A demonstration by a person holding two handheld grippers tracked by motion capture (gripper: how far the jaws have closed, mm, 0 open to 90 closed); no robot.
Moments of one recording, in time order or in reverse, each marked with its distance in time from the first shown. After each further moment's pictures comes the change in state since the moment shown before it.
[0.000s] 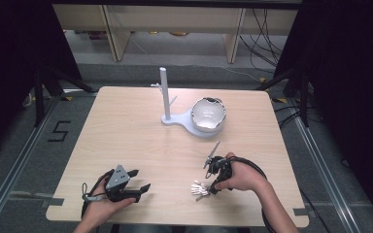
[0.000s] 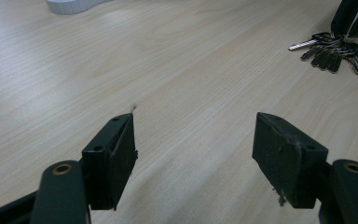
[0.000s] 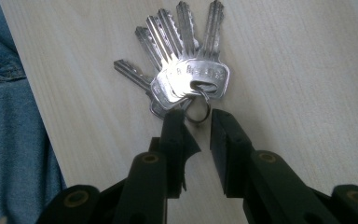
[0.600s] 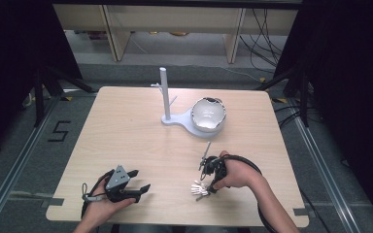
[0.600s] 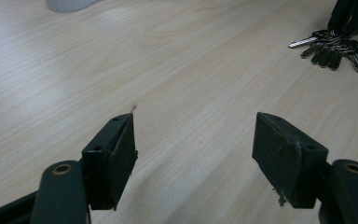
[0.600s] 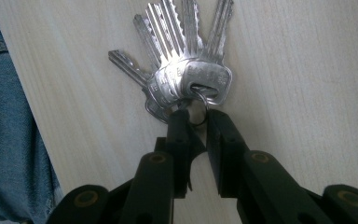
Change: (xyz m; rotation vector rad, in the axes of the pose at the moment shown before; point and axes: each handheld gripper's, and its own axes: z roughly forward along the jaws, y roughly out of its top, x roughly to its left) left arm 0.000 -0.002 0.001 0.001 -0.005 -0.001; right arm 0.003 0.016 0.002 0.107 -0.035 -0.066
